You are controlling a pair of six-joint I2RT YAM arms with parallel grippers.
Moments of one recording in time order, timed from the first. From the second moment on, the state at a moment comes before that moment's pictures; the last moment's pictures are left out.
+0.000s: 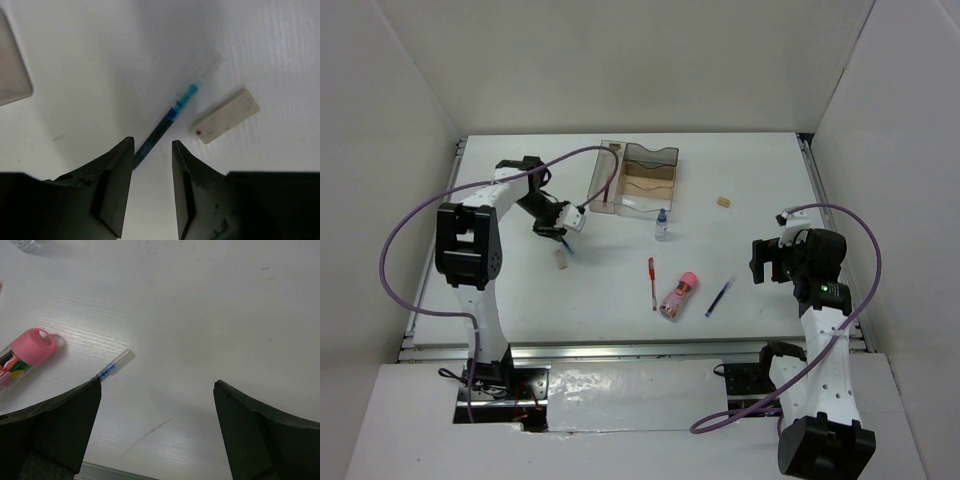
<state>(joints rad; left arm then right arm) -0.07 2.04 1.61 -1.12 0.57 1.78 -0.26 0.72 0.63 -0.56 -0.37 -0.30</state>
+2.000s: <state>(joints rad) -0.30 2.05 1.84 -0.38 0.15 -0.13 -0.27 0.72 0.63 -0.56 -0.36 -0.29</state>
